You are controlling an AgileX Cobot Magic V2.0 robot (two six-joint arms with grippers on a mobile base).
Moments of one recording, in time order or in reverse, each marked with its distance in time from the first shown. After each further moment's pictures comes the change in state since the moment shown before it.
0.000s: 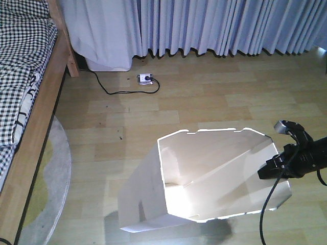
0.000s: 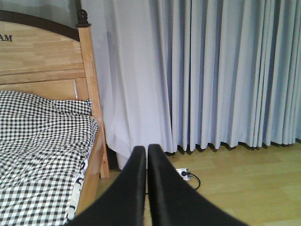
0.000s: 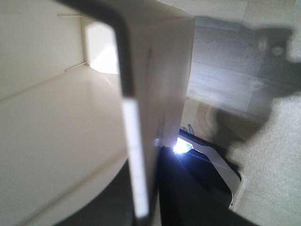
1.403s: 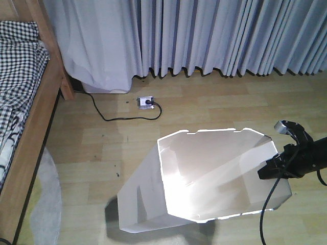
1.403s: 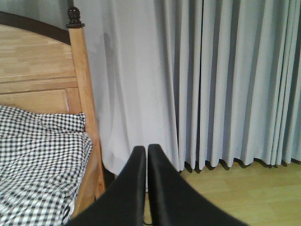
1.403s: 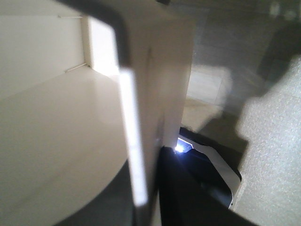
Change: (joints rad) left arm 0.000 0.000 0.000 0.000 0.000 0.000; right arm 0.000 0.000 0.000 0.000 0.000 0.000
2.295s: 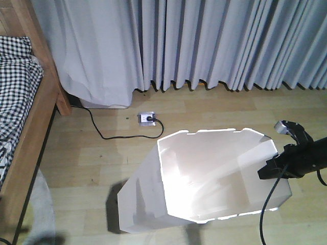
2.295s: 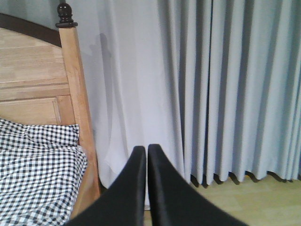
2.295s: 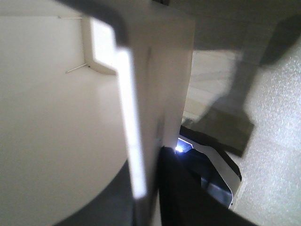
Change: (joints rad) left arm 0.000 0.000 0.000 0.000 0.000 0.000; right arm 0.000 0.000 0.000 0.000 0.000 0.000
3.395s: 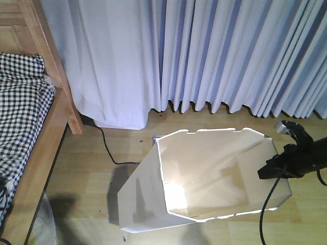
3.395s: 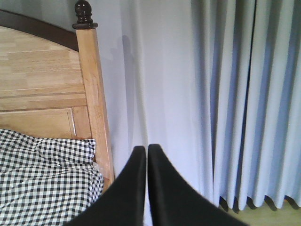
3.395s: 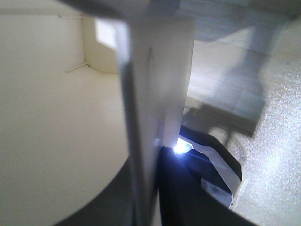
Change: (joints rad) left arm 0.000 0.000 0.000 0.000 0.000 0.000; right arm 0.000 0.000 0.000 0.000 0.000 0.000
